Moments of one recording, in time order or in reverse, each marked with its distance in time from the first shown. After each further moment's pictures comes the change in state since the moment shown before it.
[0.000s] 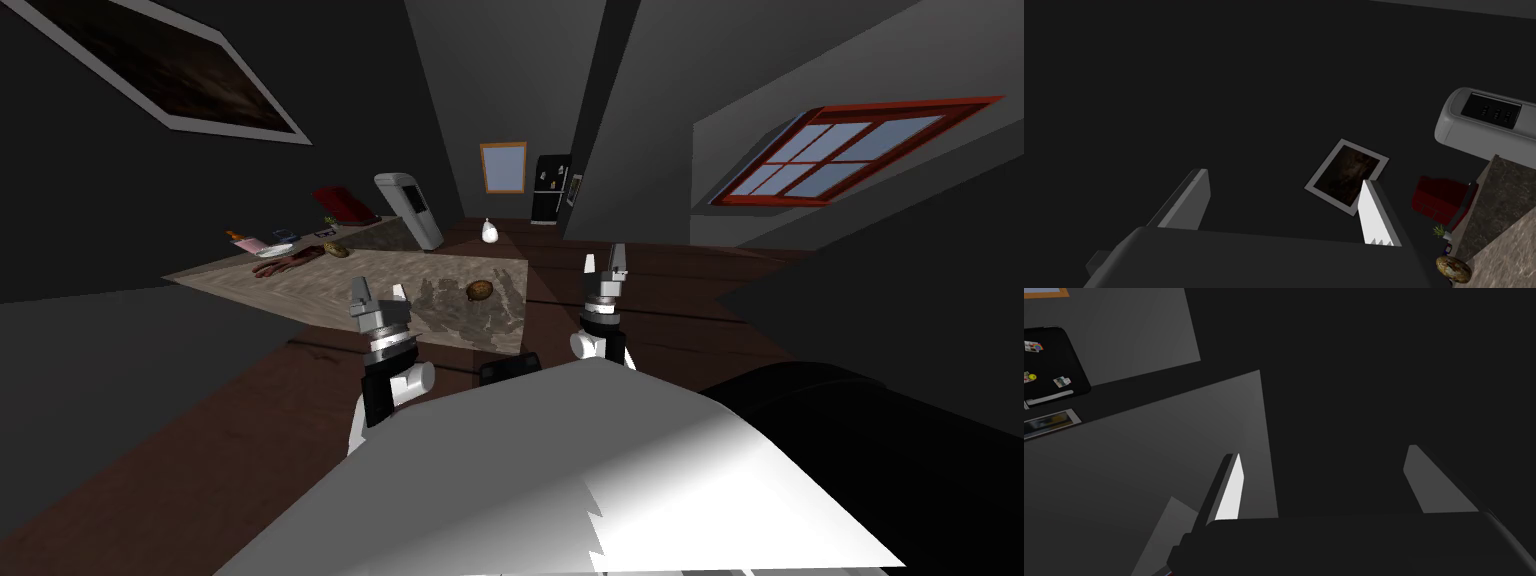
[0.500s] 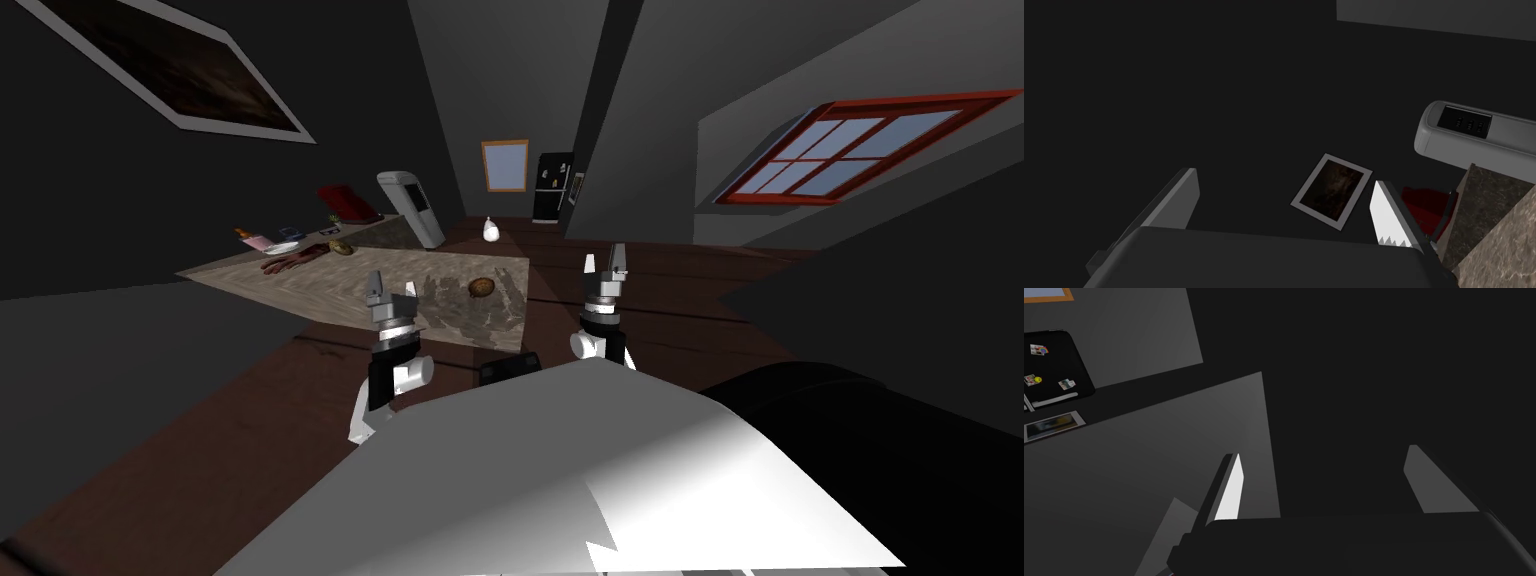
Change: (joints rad) left arm -0.082 0.087 -0.002 0.068 0.010 0.058 0.018; right arm 0.000 0.000 0.000 0.000 0.000 0.000 0.000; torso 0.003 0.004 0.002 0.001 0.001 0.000
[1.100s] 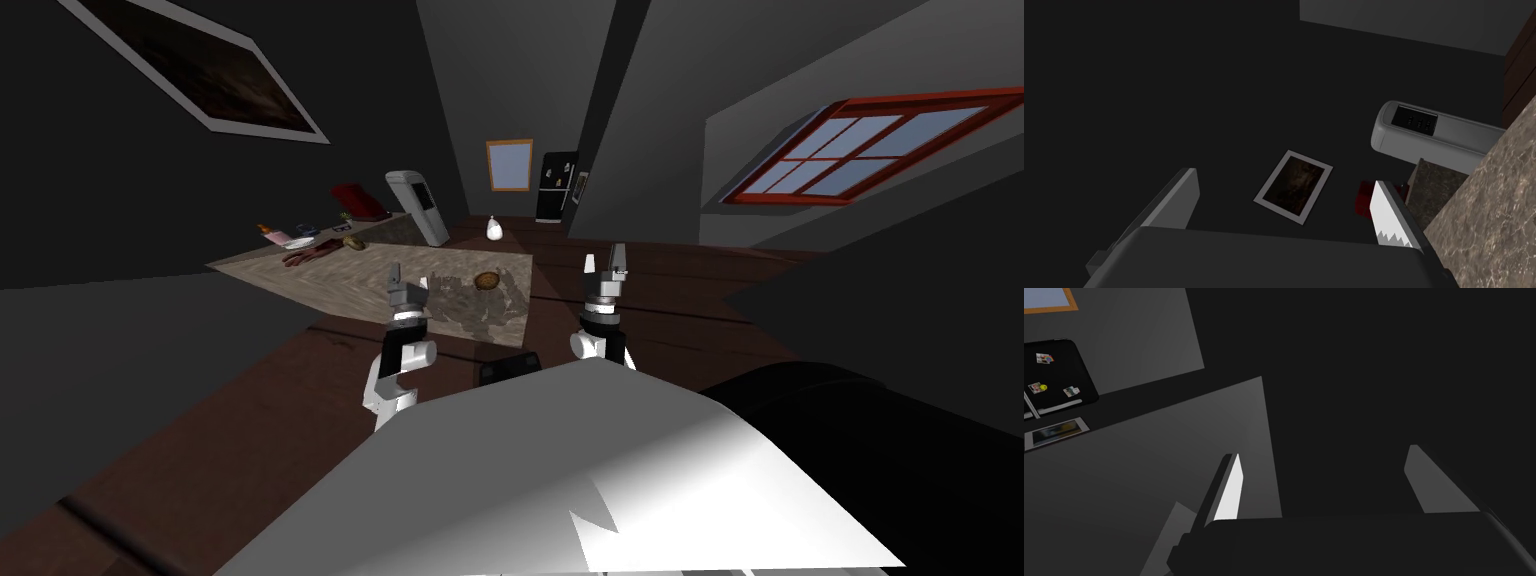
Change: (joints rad) left arm -0.167 0.044 0.002 0.127 0.029 0.148 0.054; right arm 0.000 0.000 0.000 0.000 0.000 0.000 0.000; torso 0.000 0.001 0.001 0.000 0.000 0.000
